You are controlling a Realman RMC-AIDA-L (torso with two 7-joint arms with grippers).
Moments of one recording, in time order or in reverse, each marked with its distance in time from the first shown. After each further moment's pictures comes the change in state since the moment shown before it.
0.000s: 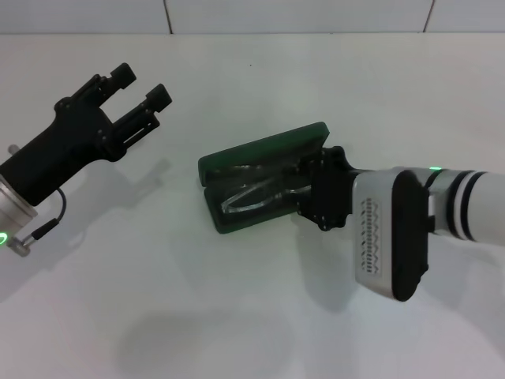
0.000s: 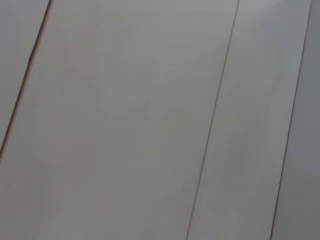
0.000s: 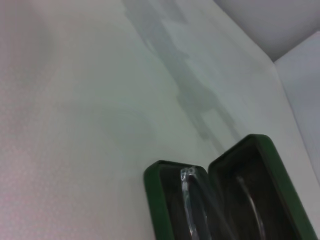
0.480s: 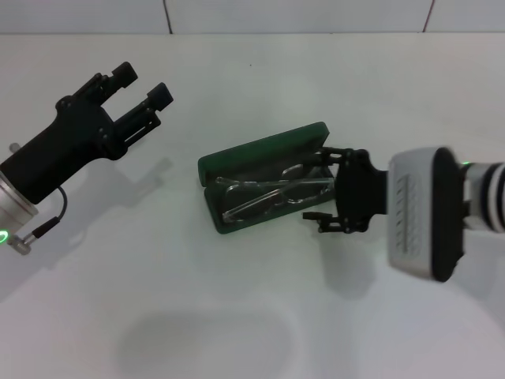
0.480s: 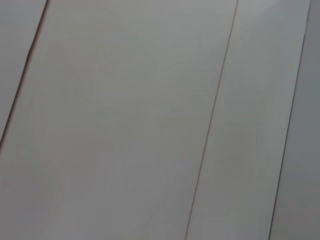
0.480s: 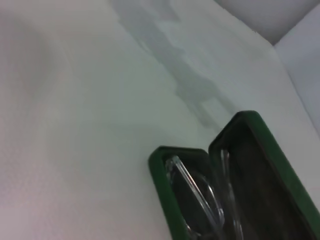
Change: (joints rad) left arm -0.004 0.001 0.002 0.001 0.000 -0.003 -0.005; right arm -0.023 -0.003 0.132 -0.021 -0.006 -0.178 0.040
